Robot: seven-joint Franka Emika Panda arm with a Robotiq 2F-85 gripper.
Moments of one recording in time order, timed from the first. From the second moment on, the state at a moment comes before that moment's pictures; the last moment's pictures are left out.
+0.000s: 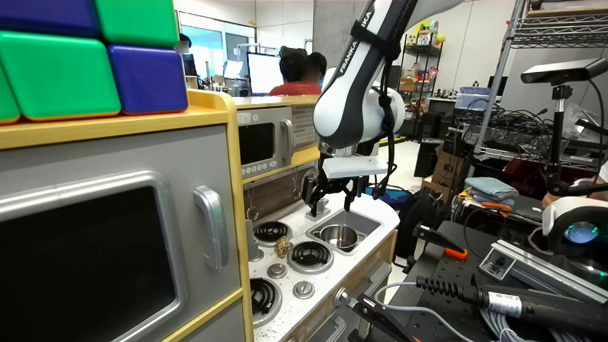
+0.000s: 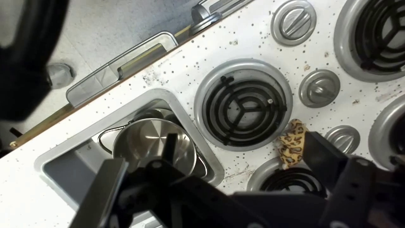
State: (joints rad) arm 0.05 0.57 -0.12 -2.17 0.10 2.79 0.35
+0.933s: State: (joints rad) arm 0.10 0.78 -0.14 -1.99 0.10 2.83 0.47
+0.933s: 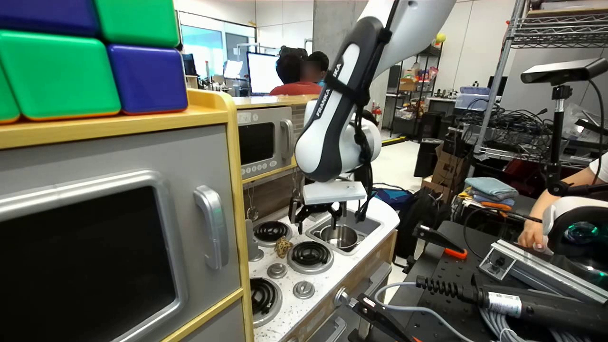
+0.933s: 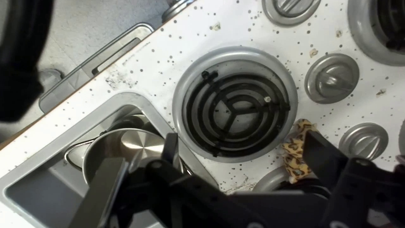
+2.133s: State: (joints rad) arm 0.21 1.16 -0.23 -1.55 0.11 2.82 0.70
